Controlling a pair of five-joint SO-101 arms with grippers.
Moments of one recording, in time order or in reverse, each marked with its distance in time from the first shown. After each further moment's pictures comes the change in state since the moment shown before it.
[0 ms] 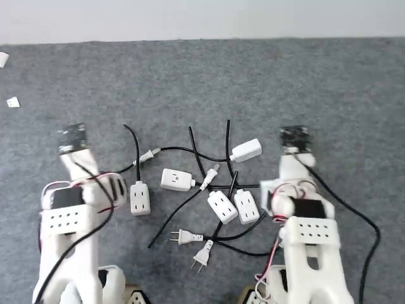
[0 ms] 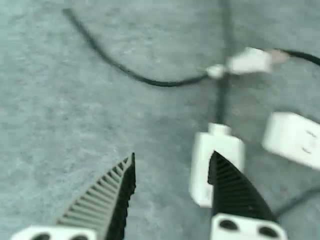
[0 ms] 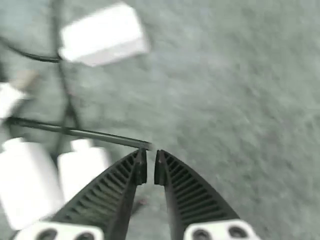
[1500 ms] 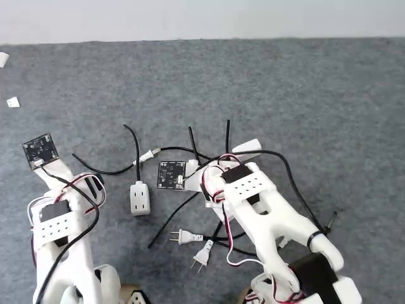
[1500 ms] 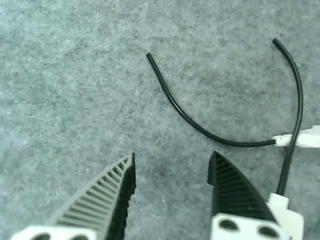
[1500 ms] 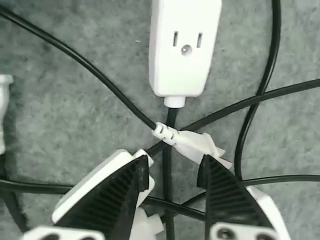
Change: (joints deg) left arm -8.6 0.8 8.4 -19.7 0.0; right arm -26.5 35.0 -20.8 -2.5 55.3
